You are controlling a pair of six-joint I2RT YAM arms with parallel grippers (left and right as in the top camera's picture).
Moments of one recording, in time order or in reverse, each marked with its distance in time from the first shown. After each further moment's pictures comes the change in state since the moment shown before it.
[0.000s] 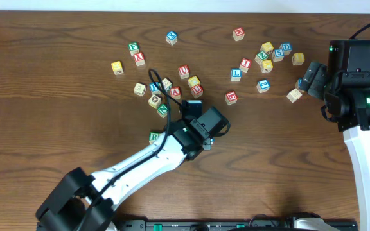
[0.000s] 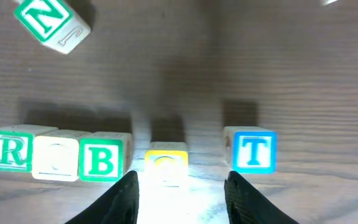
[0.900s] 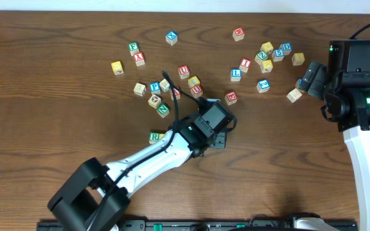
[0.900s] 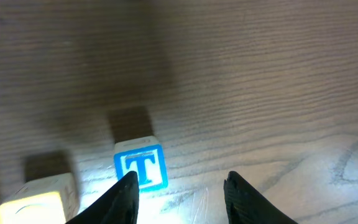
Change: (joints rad) left arm 0.000 0.087 0.000 0.238 0.232 0.091; right arm 0.000 0.000 0.000 0.000 0.000 0.000
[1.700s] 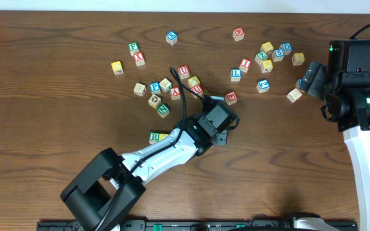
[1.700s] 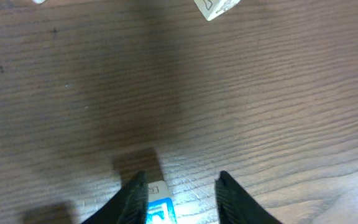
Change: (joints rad) left arm 0.000 0.084 0.000 0.113 -0.085 0.076; right arm 0.000 0.000 0.000 0.000 0.000 0.000
